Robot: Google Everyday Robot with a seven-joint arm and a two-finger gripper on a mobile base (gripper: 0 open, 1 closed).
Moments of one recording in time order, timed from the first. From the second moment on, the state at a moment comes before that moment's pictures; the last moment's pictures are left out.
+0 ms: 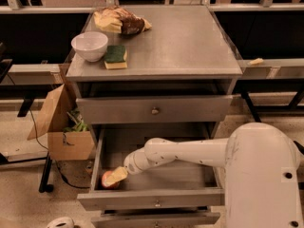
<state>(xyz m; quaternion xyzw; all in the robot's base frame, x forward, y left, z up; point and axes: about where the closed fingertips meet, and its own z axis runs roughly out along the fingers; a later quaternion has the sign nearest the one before) 0.564 0.140 0.416 -0.41 0.83 0.32 0.21</state>
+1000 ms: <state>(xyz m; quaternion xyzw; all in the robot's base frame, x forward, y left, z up) 0.552 0.162 0.390 -0.39 0.84 0.33 0.21</state>
